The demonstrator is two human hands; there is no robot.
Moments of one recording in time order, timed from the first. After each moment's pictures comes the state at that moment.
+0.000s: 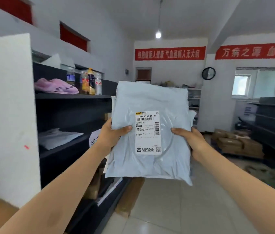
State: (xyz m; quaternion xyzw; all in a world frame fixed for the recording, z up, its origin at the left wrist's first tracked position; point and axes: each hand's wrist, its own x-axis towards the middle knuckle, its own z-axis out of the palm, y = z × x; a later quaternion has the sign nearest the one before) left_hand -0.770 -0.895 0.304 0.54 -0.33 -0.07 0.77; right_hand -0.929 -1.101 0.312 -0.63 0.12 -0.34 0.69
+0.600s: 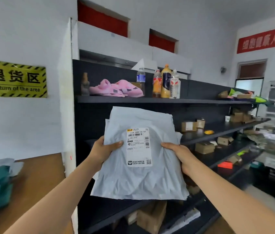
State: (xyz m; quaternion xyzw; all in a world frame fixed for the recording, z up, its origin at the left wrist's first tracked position) left_hand -0.463 -0.864 0.255 0.65 -0.03 0.13 0.75; right_hand -0.436 -1.125 0.253 -0.66 0.00 0.00 0.75
